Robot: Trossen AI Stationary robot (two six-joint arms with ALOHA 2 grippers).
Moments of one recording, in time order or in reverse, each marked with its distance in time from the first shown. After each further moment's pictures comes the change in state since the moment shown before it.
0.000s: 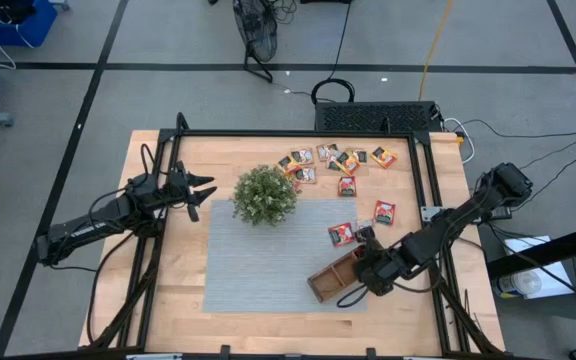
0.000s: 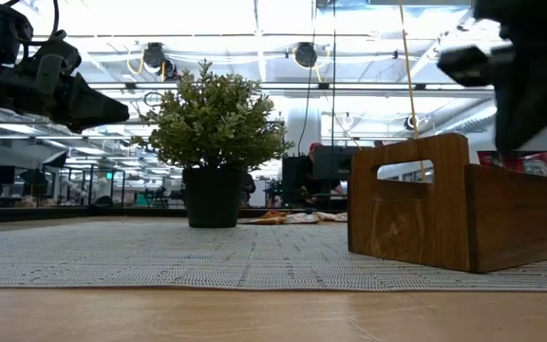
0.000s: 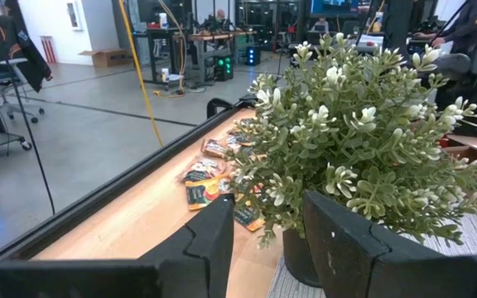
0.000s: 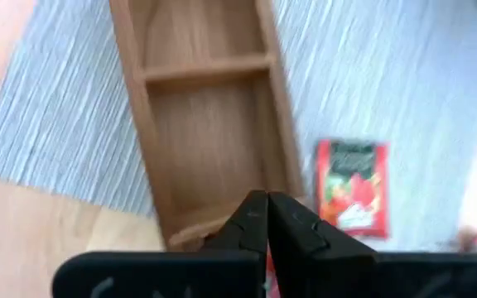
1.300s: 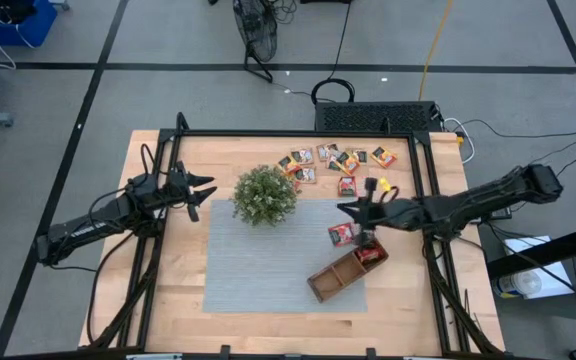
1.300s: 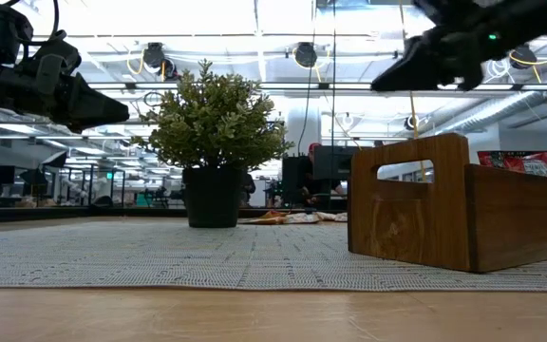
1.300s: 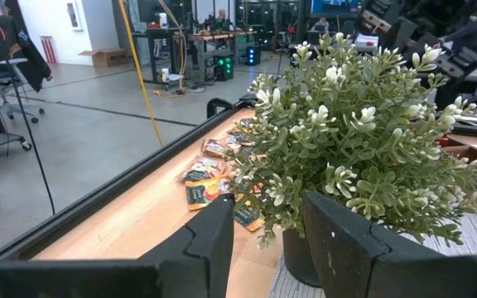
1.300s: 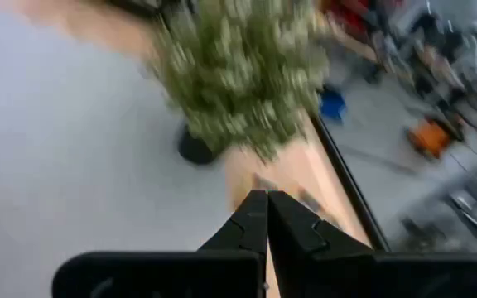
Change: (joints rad) left arm 0.000 0.000 0.000 0.000 0.000 0.000; right arm -0.399 -0.415 -0.421 0.908 0.154 -0.463
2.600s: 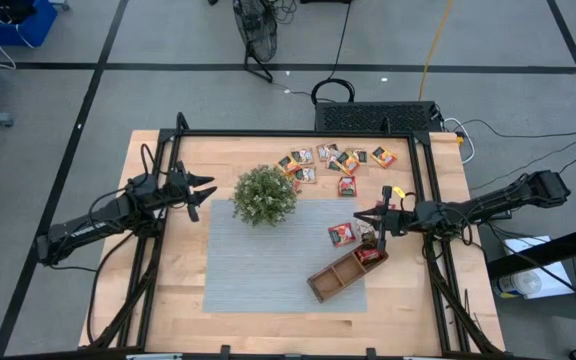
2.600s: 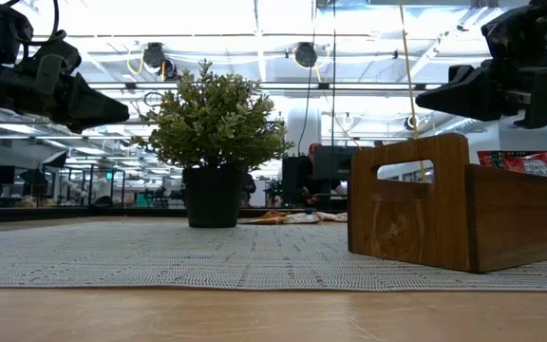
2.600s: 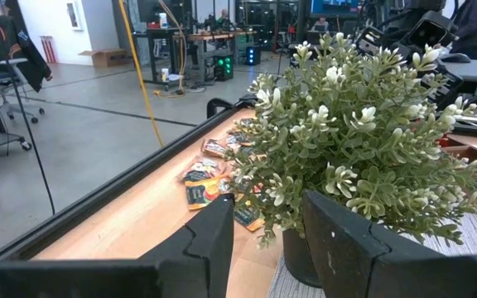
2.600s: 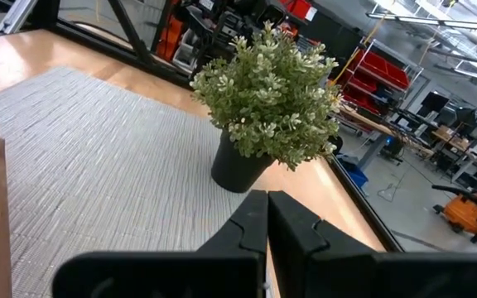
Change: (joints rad) left arm 0.000 0.000 0.000 0.000 0.000 0.000; right arm -0.003 -0.292 -0.426 0.401 -0.160 -0.090
